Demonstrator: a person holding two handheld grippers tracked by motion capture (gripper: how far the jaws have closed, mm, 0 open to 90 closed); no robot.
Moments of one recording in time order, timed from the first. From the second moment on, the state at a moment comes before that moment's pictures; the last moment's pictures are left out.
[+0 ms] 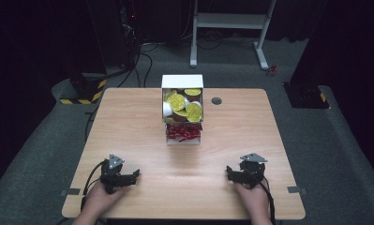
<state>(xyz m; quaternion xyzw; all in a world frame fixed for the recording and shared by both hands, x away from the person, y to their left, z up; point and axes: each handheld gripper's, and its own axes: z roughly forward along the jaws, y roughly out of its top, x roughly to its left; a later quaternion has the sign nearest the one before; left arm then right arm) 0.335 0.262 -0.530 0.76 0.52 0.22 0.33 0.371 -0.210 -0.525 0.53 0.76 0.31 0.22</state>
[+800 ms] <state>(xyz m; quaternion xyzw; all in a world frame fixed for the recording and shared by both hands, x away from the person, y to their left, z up) 0.337 0.257 -0.530 0.74 0.55 0.23 0.31 0.368 -0.210 -0.525 0.53 0.76 0.31 0.22</state>
